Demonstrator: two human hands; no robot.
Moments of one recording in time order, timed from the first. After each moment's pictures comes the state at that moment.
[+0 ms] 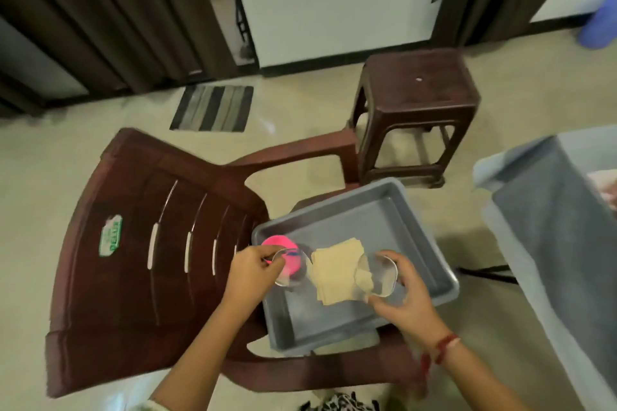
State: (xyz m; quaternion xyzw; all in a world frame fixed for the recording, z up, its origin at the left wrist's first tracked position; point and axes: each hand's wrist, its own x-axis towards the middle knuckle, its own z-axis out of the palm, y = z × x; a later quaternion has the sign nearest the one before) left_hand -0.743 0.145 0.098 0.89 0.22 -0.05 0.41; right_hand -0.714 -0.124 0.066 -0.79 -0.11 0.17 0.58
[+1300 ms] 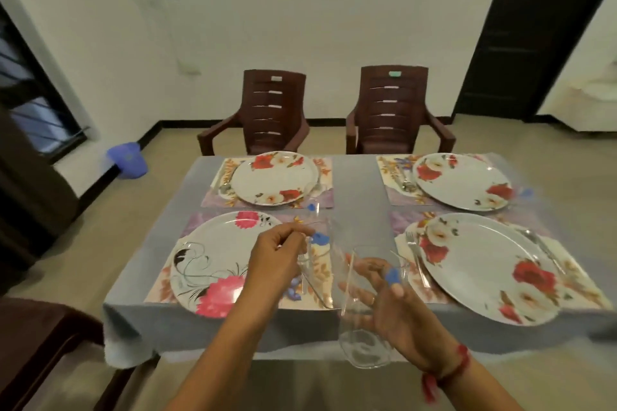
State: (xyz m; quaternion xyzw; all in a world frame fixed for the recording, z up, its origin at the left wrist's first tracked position) left_hand -0.717 -0.411 0.305 0.68 -0.34 -0.35 0.55; right_hand -0.904 -0.455 0.258 -0.42 0.18 -0.28 0.84
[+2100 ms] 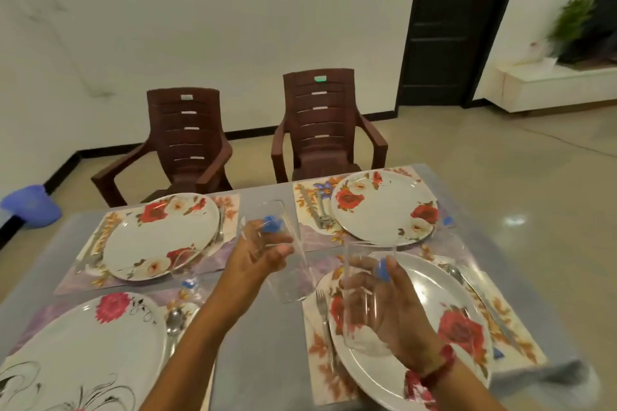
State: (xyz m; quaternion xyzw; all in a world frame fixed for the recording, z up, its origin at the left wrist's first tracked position) left_hand -0.819 -0.665 0.283 0.57 -0.49 -0.40 0.52; right_hand -1.034 -0.689 0.253 -0.31 0.30 -0.40 0.81
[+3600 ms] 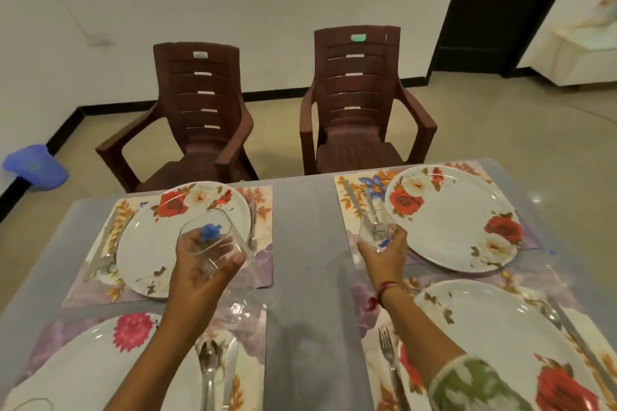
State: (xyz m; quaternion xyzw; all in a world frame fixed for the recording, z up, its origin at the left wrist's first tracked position) left_hand -0.642 -0.717 0.241 0.69 -0.40 -0.29 0.53; right_hand -0.876 -0.887 0.091 -0.47 0.63 -0.46 0.41
